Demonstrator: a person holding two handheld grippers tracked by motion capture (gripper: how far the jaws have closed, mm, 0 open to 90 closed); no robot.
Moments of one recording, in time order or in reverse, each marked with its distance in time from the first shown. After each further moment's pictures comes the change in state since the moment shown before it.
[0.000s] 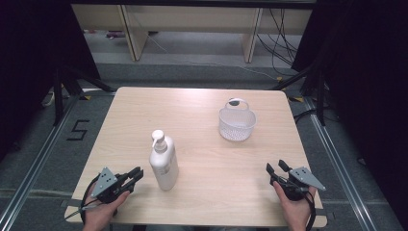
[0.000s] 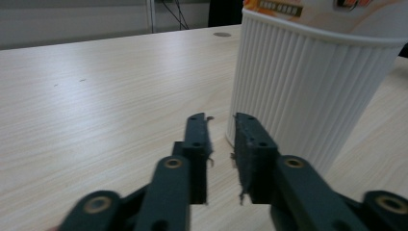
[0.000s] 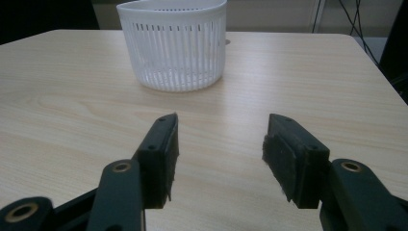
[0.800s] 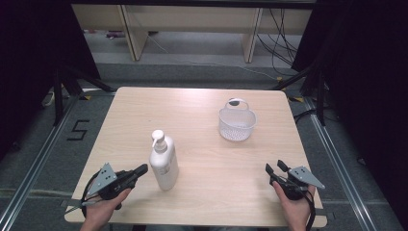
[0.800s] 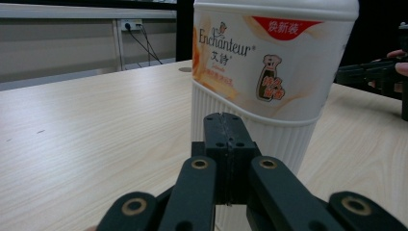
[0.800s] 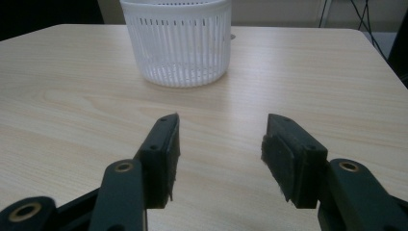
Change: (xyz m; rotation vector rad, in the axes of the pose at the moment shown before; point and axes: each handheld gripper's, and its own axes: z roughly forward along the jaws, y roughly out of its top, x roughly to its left) left arm -0.009 0.025 0.003 -0.080 -0.130 0.041; right arm -0.002 0.001 0.003 0.023 -0.006 -0.025
